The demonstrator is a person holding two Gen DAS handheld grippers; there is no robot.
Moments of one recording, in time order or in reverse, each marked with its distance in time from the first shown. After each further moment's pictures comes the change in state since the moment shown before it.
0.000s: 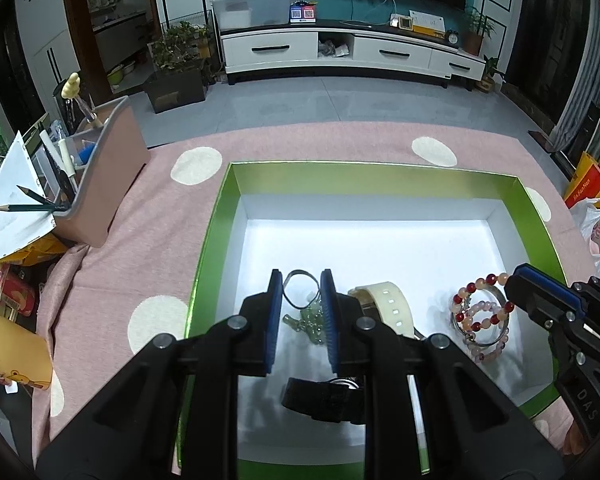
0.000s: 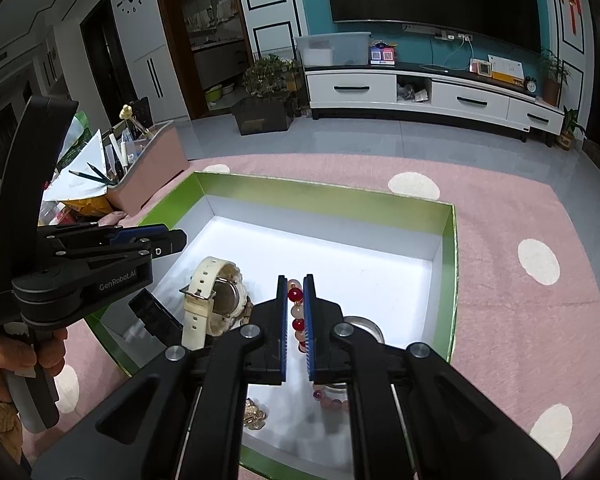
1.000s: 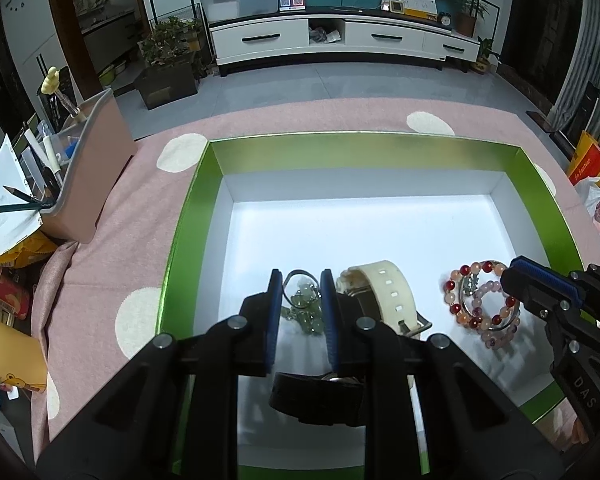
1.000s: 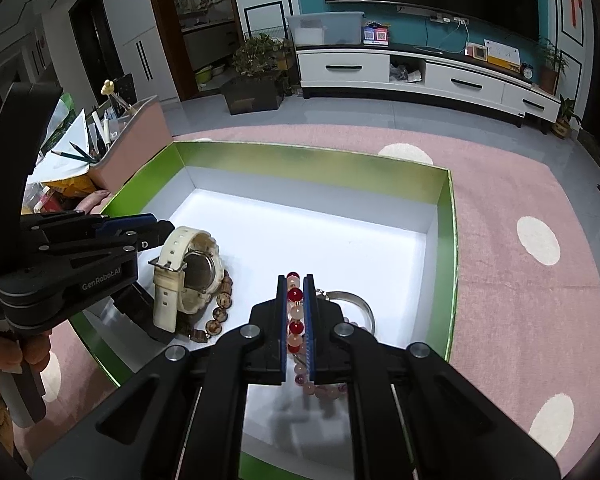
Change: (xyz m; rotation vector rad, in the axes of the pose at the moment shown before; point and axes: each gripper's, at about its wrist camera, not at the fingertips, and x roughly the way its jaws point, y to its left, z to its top) left arm 0.018 -0.012 -0.007 0.050 0.042 0.004; right arm 0.017 -0.008 -0.012 0.003 0.076 -0.032
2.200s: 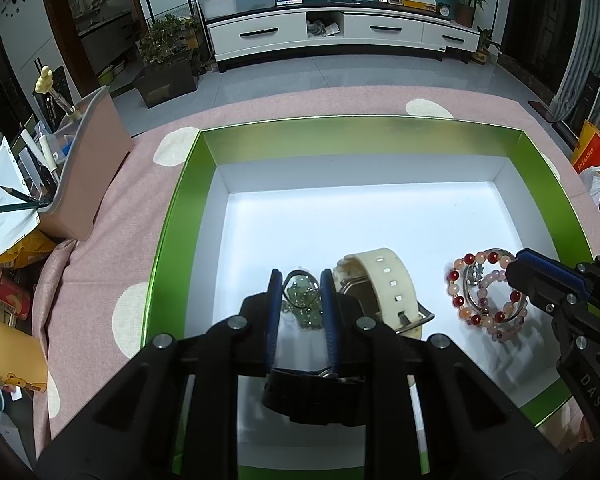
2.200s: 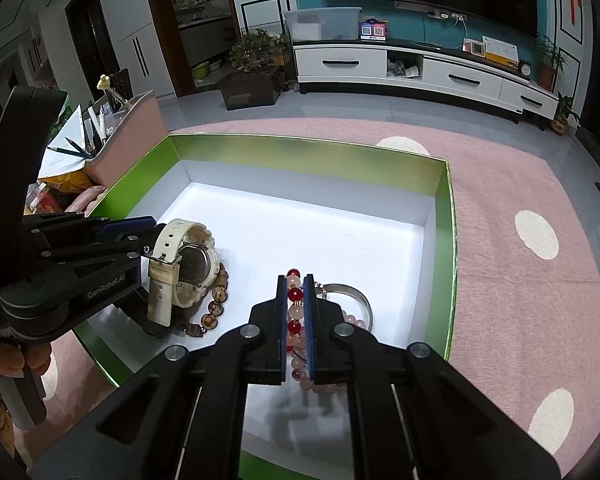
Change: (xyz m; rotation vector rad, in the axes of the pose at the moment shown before) left arm 0.008 -0.003 -0.003 0.016 0.021 0.015; right arm 0.001 -0.002 -0.002 0.005 0.015 -0.013
